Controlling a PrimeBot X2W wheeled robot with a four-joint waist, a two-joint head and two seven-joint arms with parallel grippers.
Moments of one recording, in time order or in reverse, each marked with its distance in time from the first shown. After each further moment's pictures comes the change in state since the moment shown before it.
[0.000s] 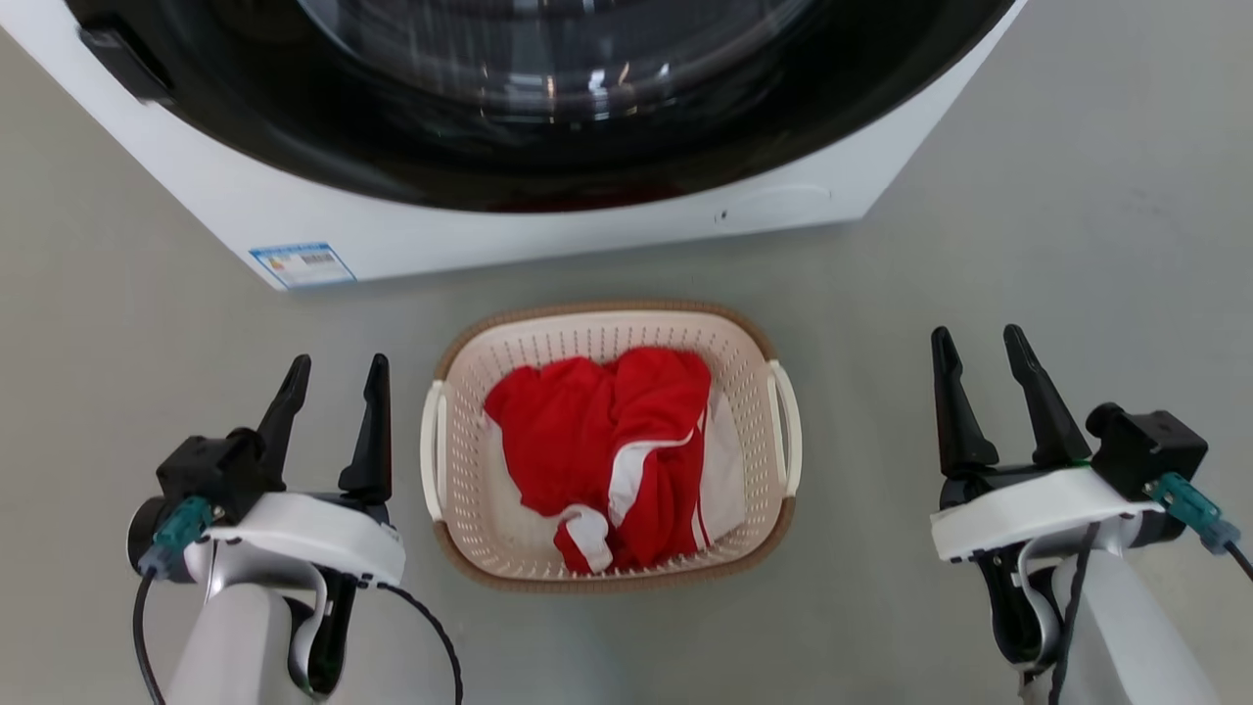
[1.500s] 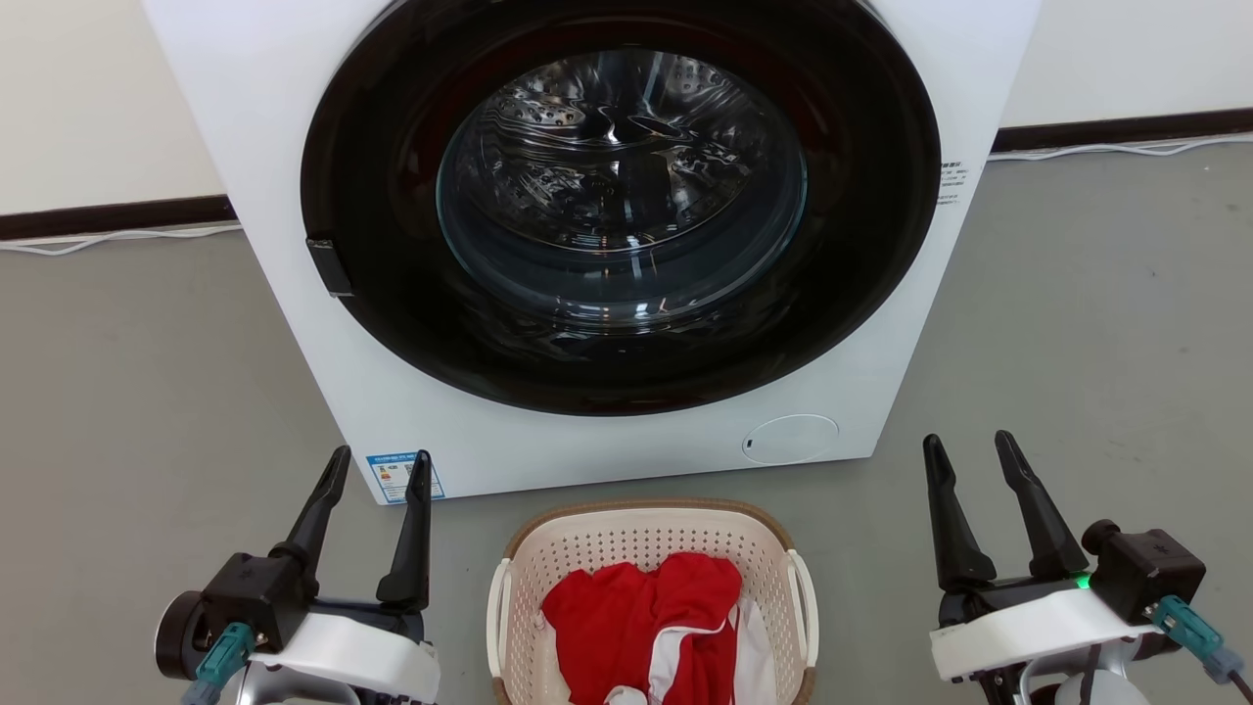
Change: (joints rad) left arm 0.242 -0.044 -0.021 -0.230 0.090 0.000 0.000; right arm 0.229 0.006 0.021 -0.167 -0.009 0.000 0.001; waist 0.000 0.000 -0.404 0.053
